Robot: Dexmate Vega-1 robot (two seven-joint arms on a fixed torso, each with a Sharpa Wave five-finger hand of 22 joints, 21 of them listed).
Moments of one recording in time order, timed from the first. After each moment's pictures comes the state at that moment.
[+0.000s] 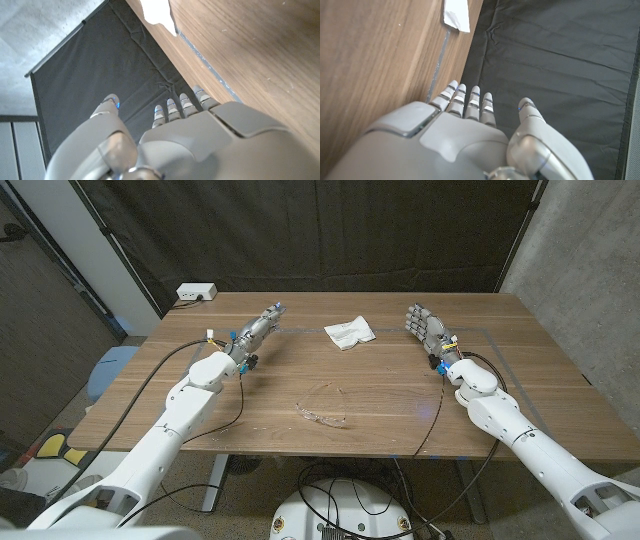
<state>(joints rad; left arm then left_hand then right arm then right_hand) 0.88 0.47 0.19 -1.46 -0.18 -0.09 -0.20 0.39 0.03 0.36 0.01 0.23 -0.04 -0.14 0.23 0.18 0.00 -0.07 0.23 0.18 -0.01 -0.02 0.20 0.17 0.01 0.08 0.26 0.20 -0.88 -0.54 -0.36 -1.39 0.65 0.22 0.02 0.28 0.15 0.37 -0.08 0.19 0.18 -0.03 0.20 0.18 0.19 0.05 0.22 0.18 0.13 0.10 0.19 0.17 0.09 0.06 0.25 0.20</state>
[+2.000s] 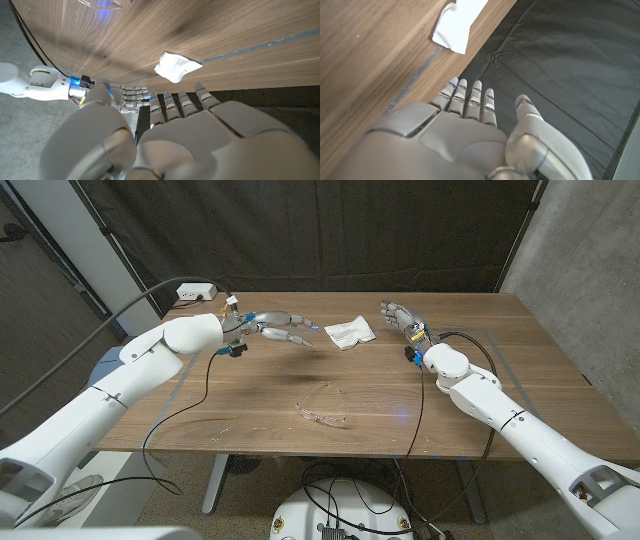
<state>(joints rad) 0.83 0.86 0.30 -1.84 0.20 -0.16 -0.54 0.56 -0.05 0.35 -0.11 0.22 0.24 -0.12 0.28 0.19 0.15 -0.07 0.24 0.19 0.05 -0.03 0.20 0.18 0.02 0.11 0.26 0.20 -0.79 -0.59 -0.52 -1.62 0.35 -0.04 -0.18 0.32 0.17 0.40 -0.09 0.19 0.24 -0.03 0.20 0.18 0.26 0.04 0.24 0.18 0.18 0.07 0.19 0.17 0.11 0.06 0.26 0.21</state>
